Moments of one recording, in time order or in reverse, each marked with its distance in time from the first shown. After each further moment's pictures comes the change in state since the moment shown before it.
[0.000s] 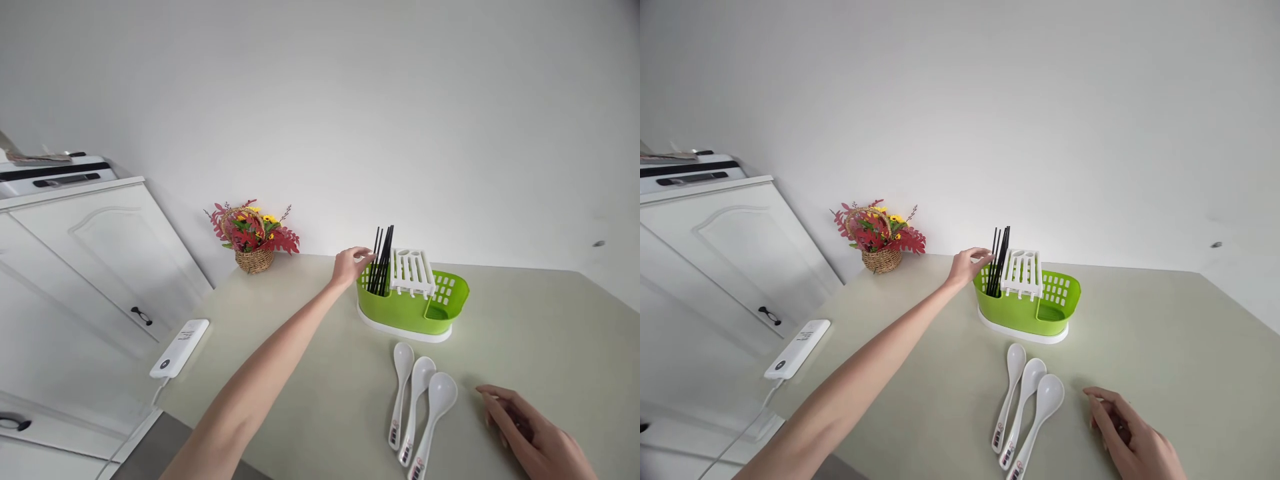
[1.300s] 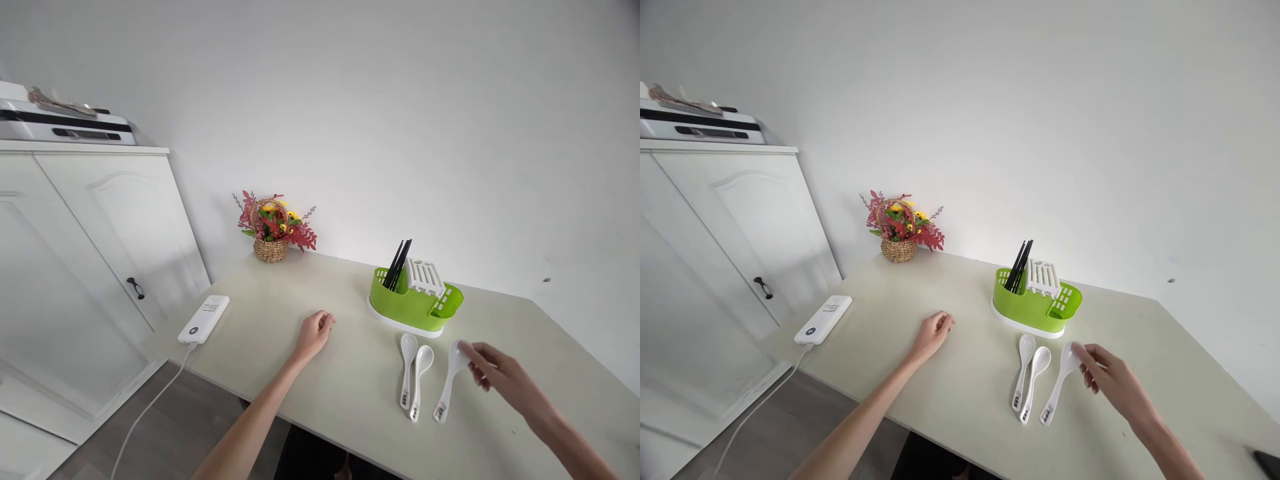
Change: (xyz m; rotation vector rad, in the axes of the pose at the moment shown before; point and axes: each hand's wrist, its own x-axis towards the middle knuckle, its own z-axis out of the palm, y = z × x) left_hand -0.238 -0.056 -0.083 -0.113 0.060 -0.243; right_hand -0.002 -0.101 -0.029 0.178 -0.082 -0.141
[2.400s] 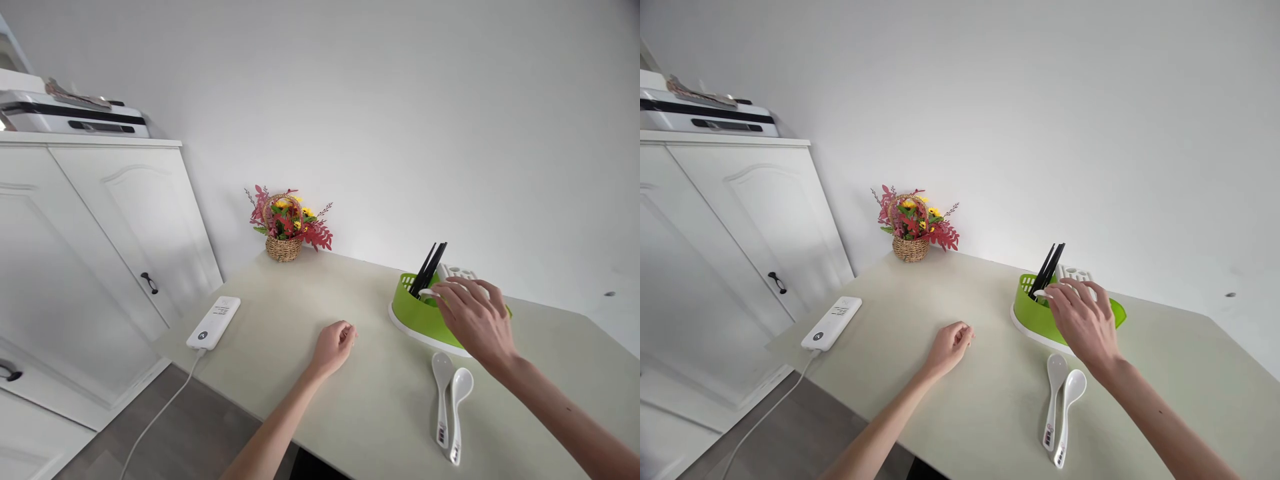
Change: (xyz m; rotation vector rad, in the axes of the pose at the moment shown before) left_hand -0.001 -0.005 0.002 0.001 -0.068 0.003; right_hand 0.101 -0.084 0.066 -1.011 0.497 -1.050
